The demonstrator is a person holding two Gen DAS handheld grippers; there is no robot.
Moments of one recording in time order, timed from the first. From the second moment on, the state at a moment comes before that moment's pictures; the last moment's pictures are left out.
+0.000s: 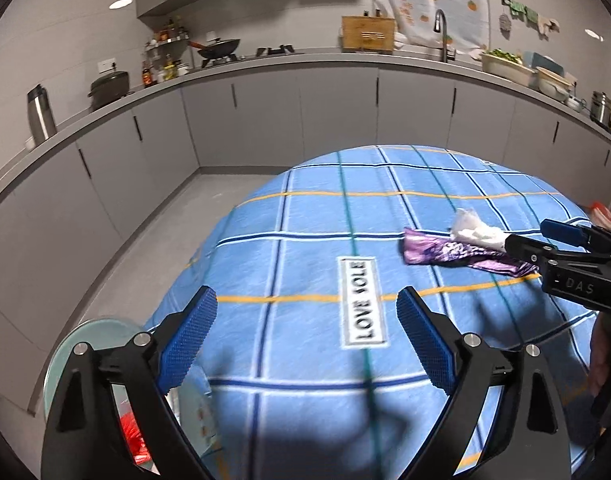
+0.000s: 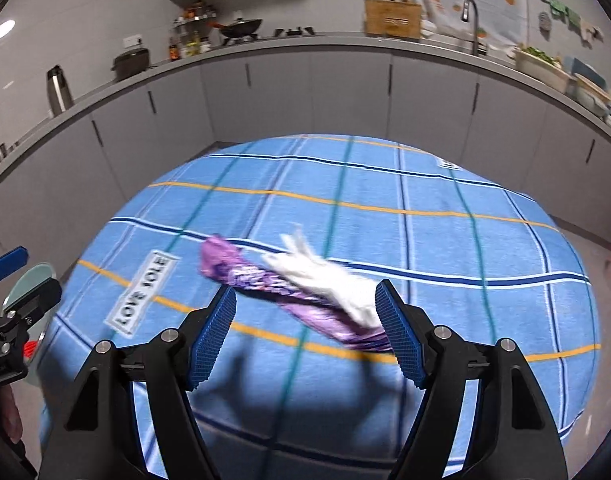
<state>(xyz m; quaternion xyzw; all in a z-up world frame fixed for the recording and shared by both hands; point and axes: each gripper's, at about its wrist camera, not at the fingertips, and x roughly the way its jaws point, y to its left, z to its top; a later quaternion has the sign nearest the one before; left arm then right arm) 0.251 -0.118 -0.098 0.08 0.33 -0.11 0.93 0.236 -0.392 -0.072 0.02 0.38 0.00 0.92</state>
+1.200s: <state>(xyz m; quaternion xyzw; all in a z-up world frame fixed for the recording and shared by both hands) 0.305 -0.273 -0.131 0.09 0.39 -0.16 0.90 0.205 -0.473 -0.079 0.02 0.37 -0.11 0.92</state>
